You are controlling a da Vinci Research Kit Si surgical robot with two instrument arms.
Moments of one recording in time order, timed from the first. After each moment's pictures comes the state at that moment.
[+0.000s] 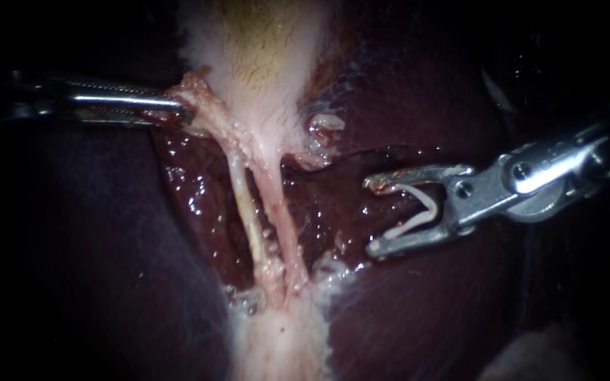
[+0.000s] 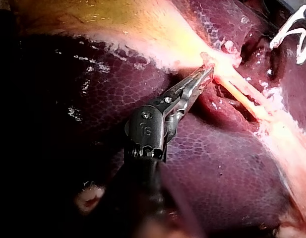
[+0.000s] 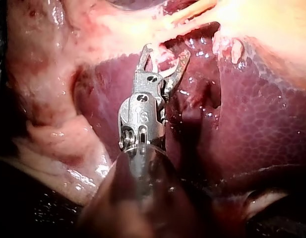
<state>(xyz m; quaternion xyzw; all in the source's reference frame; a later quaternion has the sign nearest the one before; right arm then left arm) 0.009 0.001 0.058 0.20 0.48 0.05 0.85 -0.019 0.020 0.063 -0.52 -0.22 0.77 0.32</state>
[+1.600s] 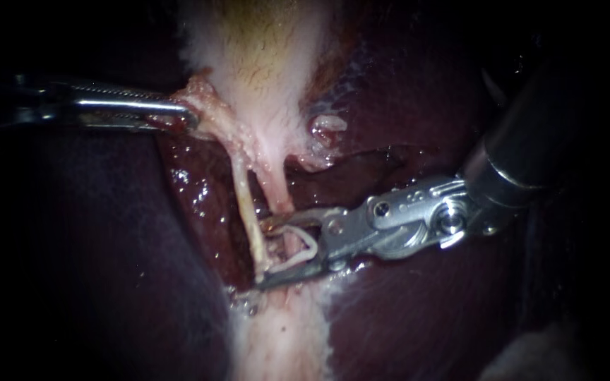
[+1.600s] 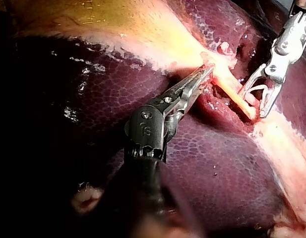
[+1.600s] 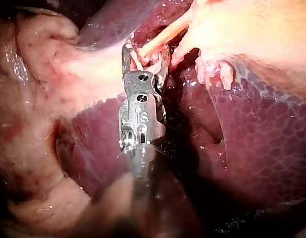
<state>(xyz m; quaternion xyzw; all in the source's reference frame) 0.019 -0.004 0.069 0.27 0.47 0.09 0.83 -0.020 0.019 0.062 -0.51 -0.21 0.77 0.32</state>
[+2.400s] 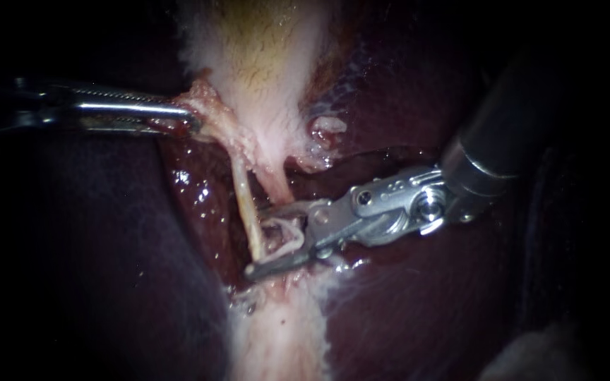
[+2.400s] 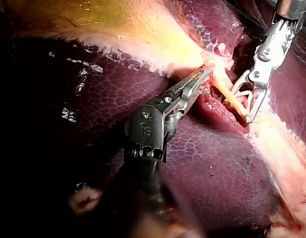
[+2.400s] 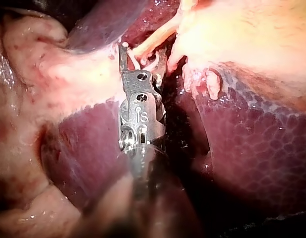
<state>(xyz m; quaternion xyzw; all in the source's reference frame) 0.022 -0.003 0.071 0.26 0.50 0.10 0.82 -0.021 0.019 0.062 -0.51 -0.21 0.77 0.32</state>
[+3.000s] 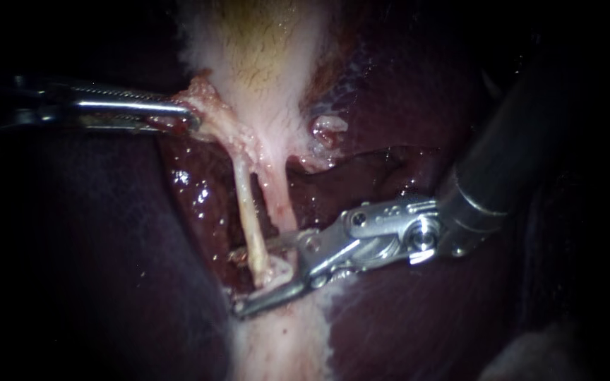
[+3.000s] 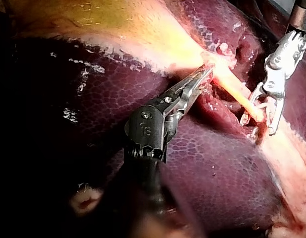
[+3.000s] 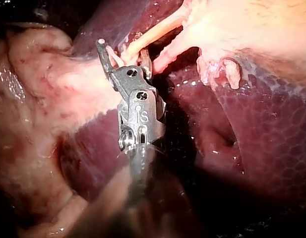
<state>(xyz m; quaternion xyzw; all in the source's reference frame) 0.022 -0.007 0.070 0.38 0.53 0.06 0.76 -0.020 0.019 0.062 -0.51 -0.21 0.77 0.32</state>
